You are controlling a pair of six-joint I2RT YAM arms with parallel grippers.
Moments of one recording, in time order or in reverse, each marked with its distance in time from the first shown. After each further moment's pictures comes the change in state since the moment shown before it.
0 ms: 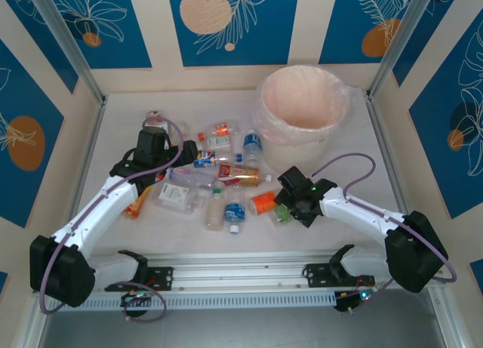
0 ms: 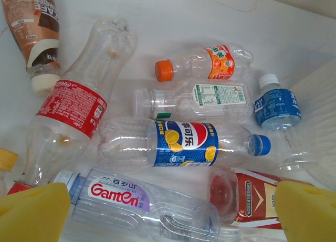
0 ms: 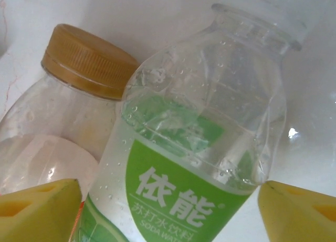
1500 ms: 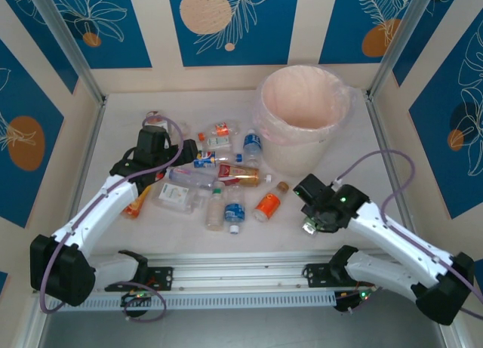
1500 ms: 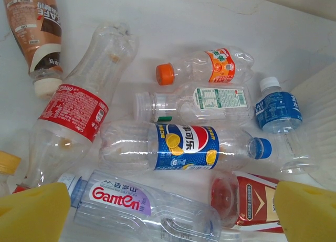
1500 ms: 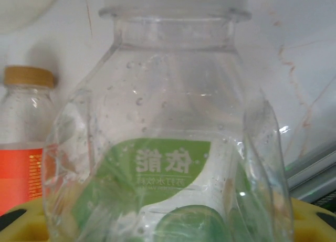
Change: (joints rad) left arm 0.000 0.006 0.011 -0.002 -0.010 0.004; right arm 0.083 -0.348 0.150 -0.549 0.242 0.078
